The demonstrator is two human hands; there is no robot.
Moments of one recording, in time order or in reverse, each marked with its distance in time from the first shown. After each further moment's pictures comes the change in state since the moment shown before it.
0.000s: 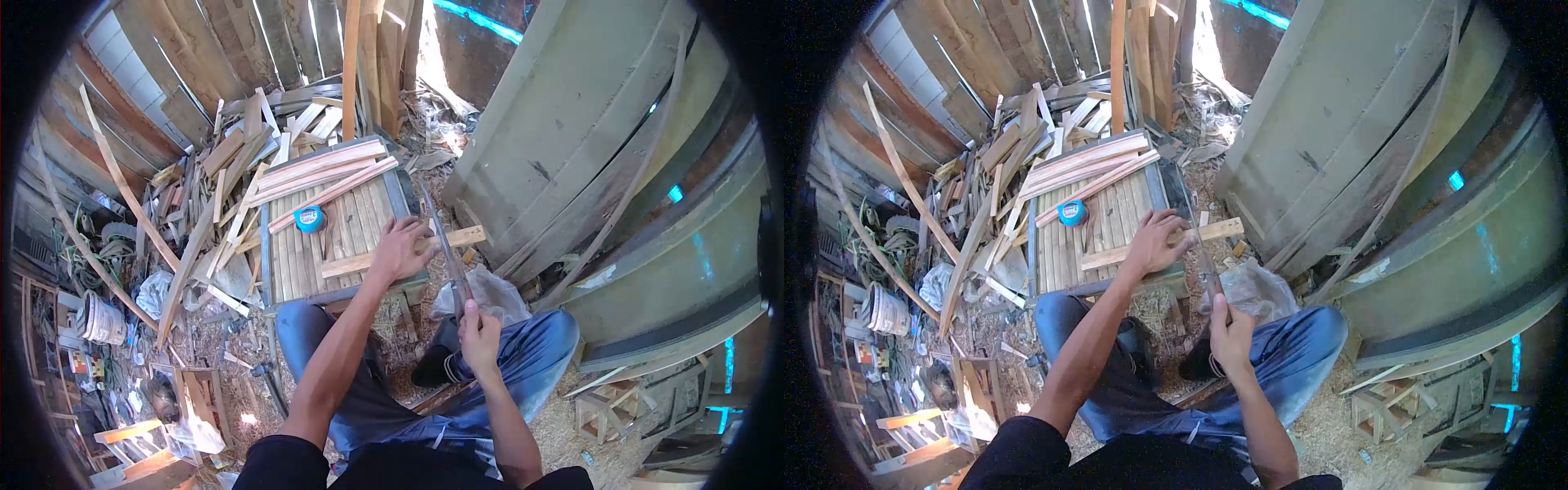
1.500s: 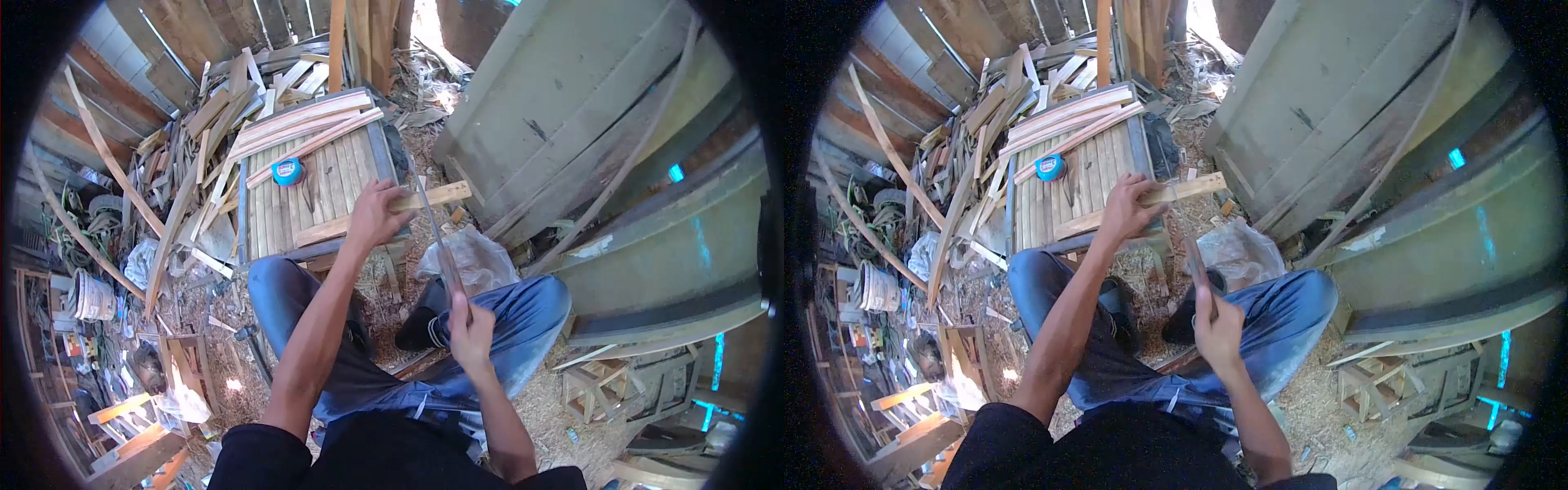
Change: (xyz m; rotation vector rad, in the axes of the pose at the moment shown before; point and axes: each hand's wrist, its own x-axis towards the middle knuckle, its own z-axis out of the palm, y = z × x) left_hand -0.021 0.009 -0.005 -0.148 0.144 -0.028; right_hand -0.035 -0.002 -0.027 -0.250 -0.031 -0.130
